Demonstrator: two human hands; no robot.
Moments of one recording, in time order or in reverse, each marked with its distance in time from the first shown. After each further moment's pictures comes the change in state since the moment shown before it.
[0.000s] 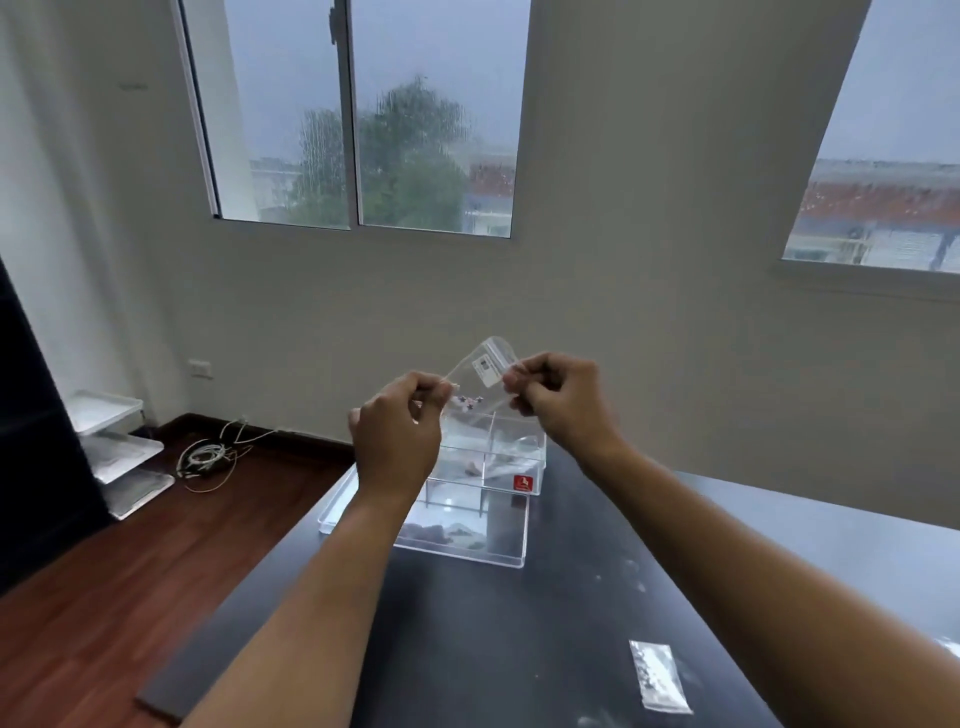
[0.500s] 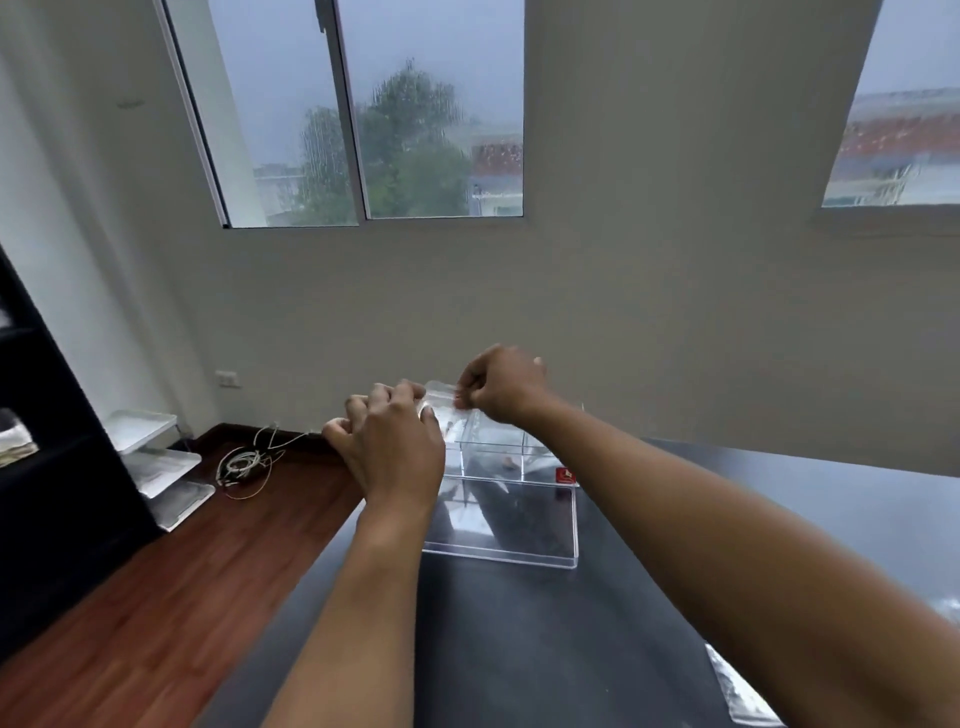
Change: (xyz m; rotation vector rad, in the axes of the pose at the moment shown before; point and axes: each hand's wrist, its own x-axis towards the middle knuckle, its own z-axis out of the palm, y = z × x) left_hand 0.008 -0.025 -0.010 0.676 -0.024 -0.054; right_hand 0.056 0.008 0.096 -0.696 -0.244 -0.003
